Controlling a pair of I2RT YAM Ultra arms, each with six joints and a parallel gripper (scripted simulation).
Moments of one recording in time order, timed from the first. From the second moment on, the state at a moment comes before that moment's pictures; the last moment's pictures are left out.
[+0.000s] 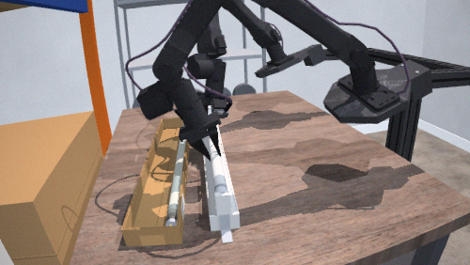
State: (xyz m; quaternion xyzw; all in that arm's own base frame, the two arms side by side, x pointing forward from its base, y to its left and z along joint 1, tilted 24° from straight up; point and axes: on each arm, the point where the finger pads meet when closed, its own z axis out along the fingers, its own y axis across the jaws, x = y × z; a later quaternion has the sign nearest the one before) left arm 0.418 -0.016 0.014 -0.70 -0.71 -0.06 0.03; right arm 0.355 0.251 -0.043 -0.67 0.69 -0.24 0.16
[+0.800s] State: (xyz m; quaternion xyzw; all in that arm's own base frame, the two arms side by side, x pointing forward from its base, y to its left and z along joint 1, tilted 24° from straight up) left arm 0.418 -0.016 0.010 -0.70 -0.71 -0.06 0.03; right arm 0.357 0.252 -0.046 -0.67 0.69 -0.23 0.16
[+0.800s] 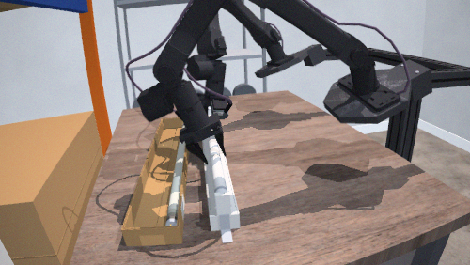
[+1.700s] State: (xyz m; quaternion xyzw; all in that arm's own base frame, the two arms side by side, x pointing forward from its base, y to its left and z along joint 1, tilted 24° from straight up) left arm 0.418 -0.016 0.010 -0.70 -0.71 -0.06 0.03; right arm 0.359 0.254 -0.045 -0.67 0.69 -0.23 0.17
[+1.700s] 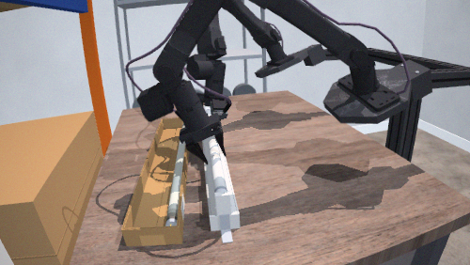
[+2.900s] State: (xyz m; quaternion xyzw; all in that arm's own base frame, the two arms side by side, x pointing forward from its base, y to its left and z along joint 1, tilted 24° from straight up) left arm 0.417 -0.022 0.059 -0.70 -0.71 -0.06 0.03; right arm 0.342 0.231 -0.011 -0.68 0.70 -0.20 0.10
